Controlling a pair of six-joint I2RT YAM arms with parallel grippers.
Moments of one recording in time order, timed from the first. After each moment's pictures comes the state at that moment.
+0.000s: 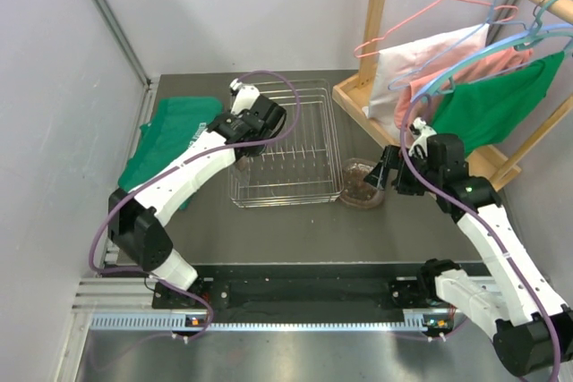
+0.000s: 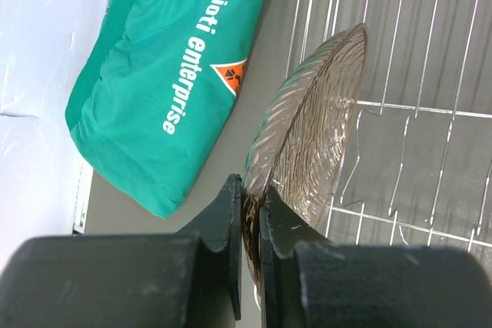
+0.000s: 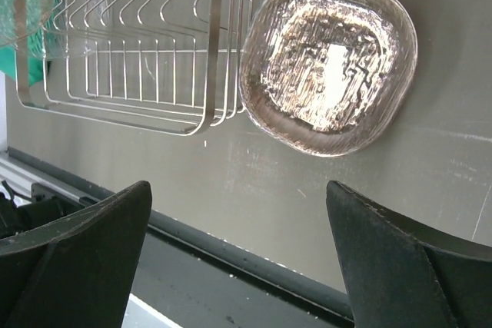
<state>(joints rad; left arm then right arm) -0.65 1.56 1.49 -0.97 -0.83 -0.50 0.26 0.88 0.86 -0.69 -0.30 0.44</state>
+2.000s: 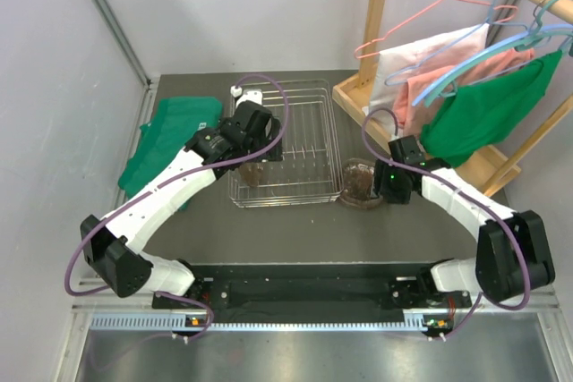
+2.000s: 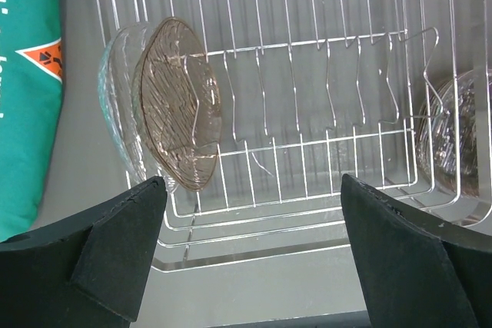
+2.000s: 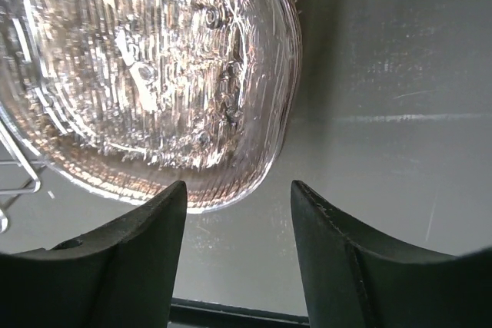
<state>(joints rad) -0.68 1.38 1.38 -0.81 -0.38 -0.52 0.30 1.31 0.78 -0.58 -0.04 0.48</state>
